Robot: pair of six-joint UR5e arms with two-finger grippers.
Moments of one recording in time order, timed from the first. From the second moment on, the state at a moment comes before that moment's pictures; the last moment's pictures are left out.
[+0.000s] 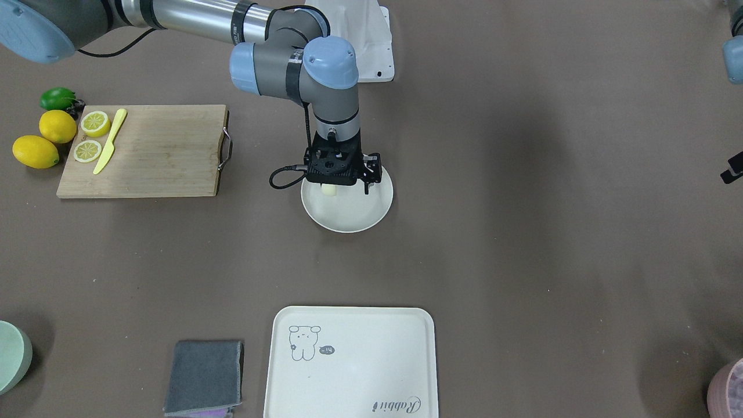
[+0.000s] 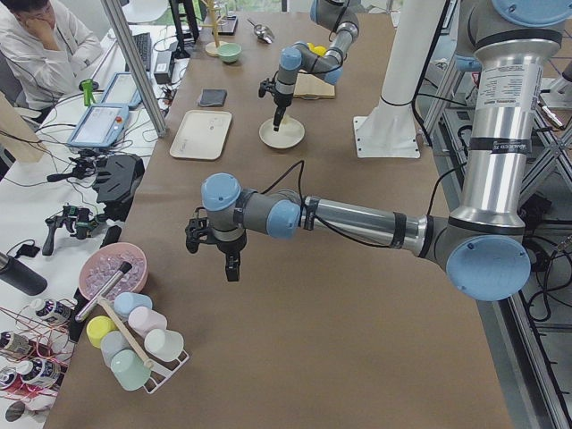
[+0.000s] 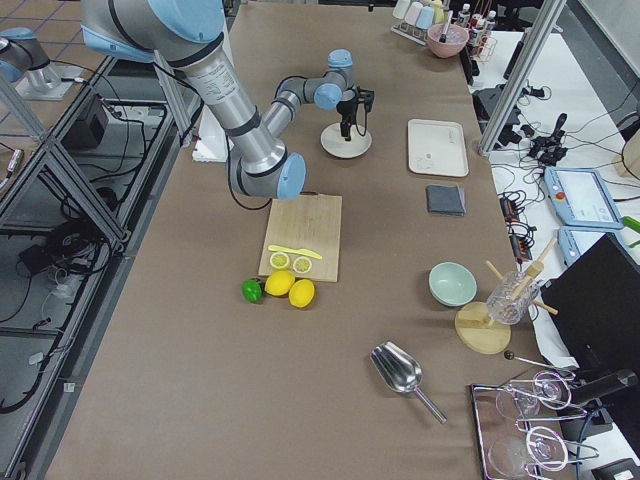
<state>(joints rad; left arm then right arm) -1.44 -1.62 -1.66 -1.62 -2.33 -0.28 0.48 -0.73 1.46 -1.47 1.74 1.42</state>
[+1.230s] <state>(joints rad) -1.60 -1.44 -1.68 -1.65 -2.37 -0.06 0.77 -0.90 1.68 -1.61 1.98 1.15</state>
